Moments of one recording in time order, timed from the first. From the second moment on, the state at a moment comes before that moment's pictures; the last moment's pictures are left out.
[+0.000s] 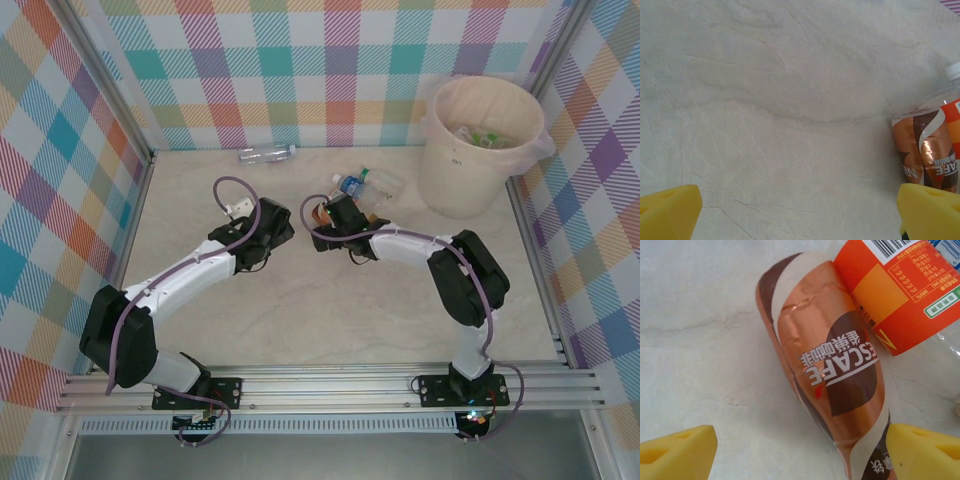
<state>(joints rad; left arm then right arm) -0.59 1.44 1.06 -0.58 -0.45 -1.00 0.71 1.91 1.25 -0.19 0.18 0.26</state>
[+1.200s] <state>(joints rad) -0.57 1.50 1.06 -0.57 -0.43 -1.00 0.68 1.87 1.17 -0.30 0.08 0.33</state>
